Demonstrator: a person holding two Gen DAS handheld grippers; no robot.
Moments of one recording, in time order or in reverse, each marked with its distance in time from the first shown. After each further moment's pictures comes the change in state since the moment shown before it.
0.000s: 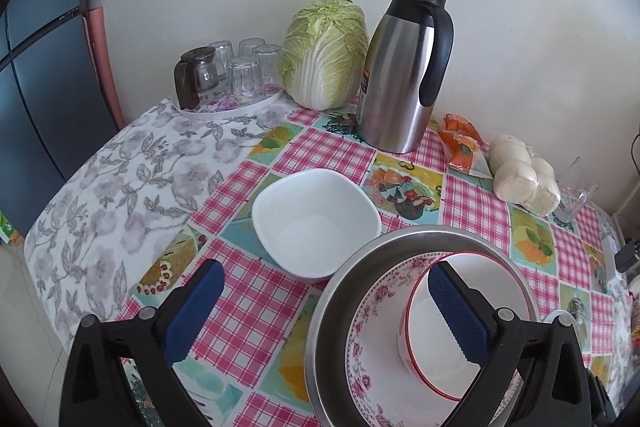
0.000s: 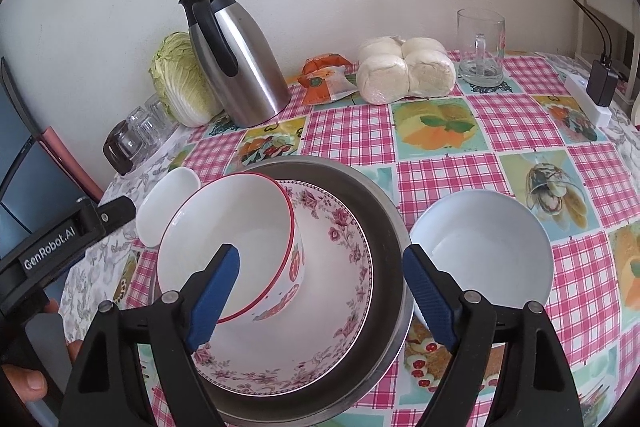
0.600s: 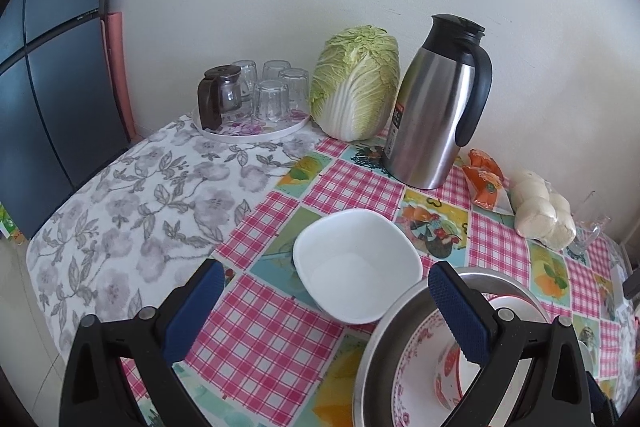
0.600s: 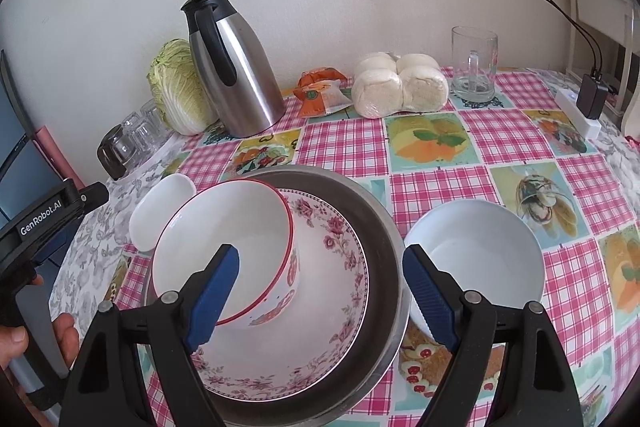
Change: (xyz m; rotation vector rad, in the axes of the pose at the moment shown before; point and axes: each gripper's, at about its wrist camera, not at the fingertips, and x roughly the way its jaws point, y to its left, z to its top) left arm 0.008 0.036 0.017 -0.042 -0.092 0.019; right arm -0.006 0.003 -0.003 -0.011 -0.052 -0.035
